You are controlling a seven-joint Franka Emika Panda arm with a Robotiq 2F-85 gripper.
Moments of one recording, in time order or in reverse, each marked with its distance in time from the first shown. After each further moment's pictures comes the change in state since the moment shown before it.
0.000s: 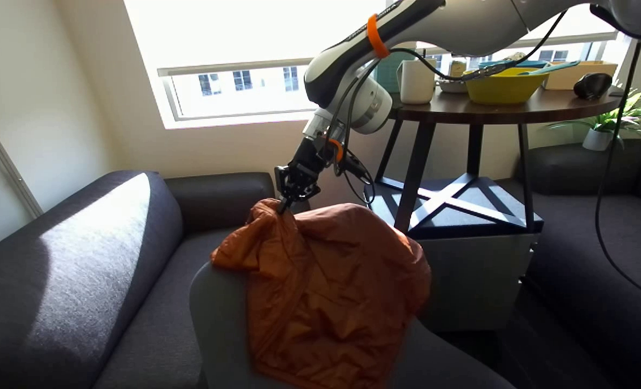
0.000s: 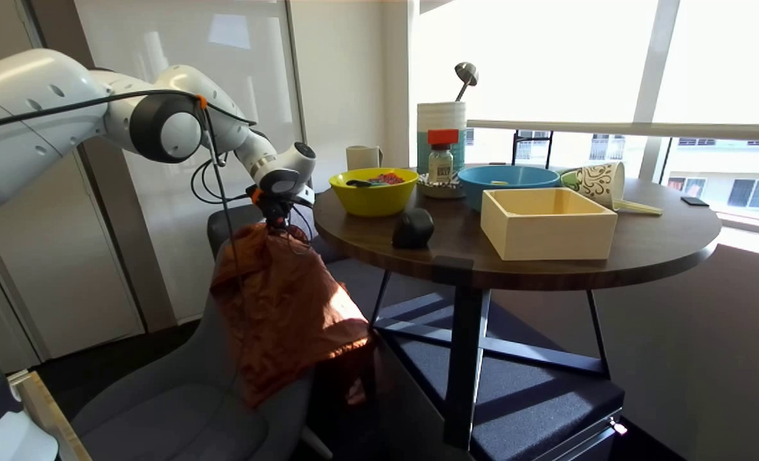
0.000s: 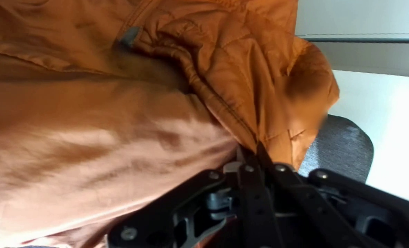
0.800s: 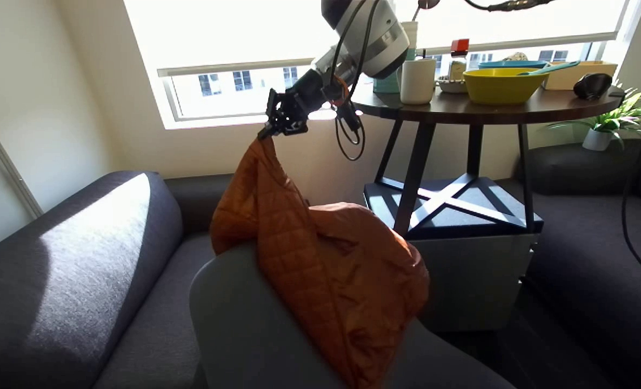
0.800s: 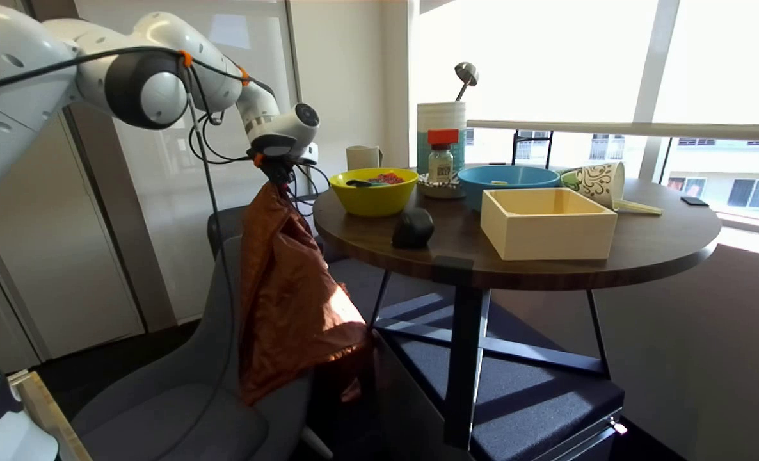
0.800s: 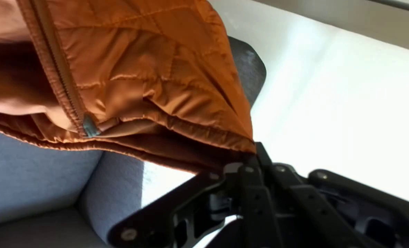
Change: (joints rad) arm -0.164 -0.194 0.173 -0.108 0.273 0.125 -0.324
